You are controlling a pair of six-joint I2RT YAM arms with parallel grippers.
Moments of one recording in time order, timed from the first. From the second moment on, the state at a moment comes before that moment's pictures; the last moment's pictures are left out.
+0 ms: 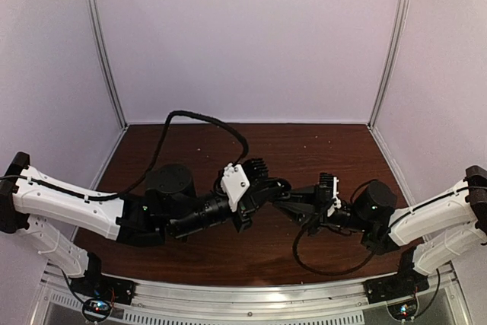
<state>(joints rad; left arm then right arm) -1.38 1.42 0.89 0.55 -0.25 0.29 1.02 1.31 0.33 1.25 -0.35 -0.05</state>
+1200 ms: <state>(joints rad) -1.38 1.42 0.89 0.47 -0.32 0.22 1.03 1.29 0.32 1.21 -0.24 -0.03</state>
